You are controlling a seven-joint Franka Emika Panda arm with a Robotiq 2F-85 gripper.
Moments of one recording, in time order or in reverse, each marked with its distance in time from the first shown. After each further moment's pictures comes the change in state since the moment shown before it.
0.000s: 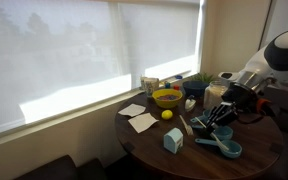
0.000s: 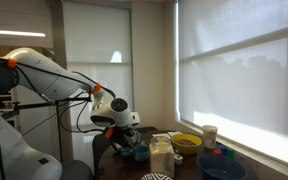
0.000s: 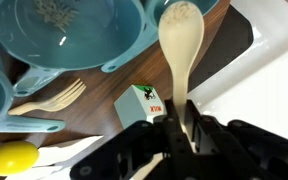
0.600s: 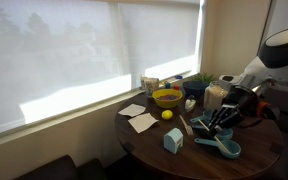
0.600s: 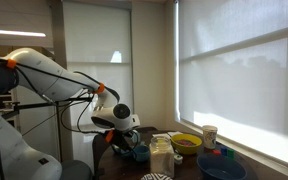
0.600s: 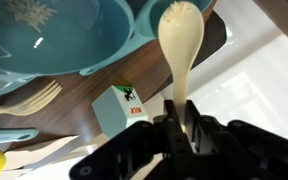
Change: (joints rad) arm -0.012 0.004 -0.027 -0.001 0.148 -0.108 -0.222
